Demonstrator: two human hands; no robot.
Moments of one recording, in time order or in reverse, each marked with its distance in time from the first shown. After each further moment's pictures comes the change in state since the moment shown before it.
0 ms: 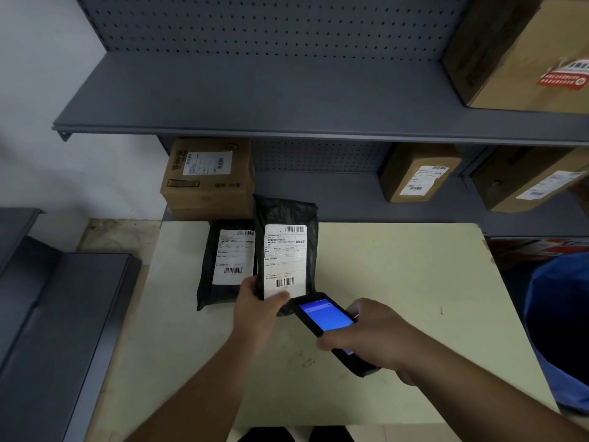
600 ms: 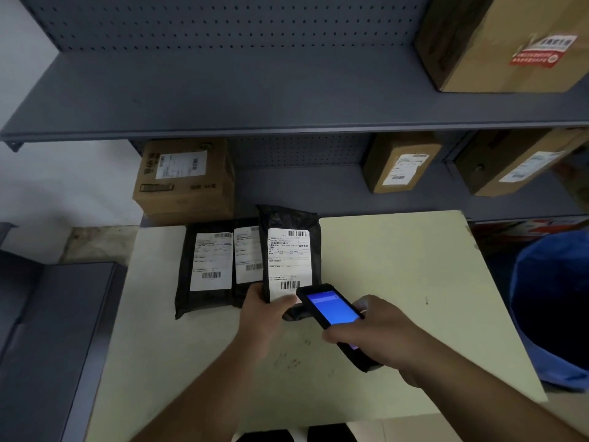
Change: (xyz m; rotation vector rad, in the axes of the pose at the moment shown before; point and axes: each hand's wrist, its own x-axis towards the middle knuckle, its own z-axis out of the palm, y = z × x) left_hand -0.001 -0.010 0.047 0.086 -0.093 -0.083; right_hand 0.008 0.031 -0.034 0.137 0.042 0.011
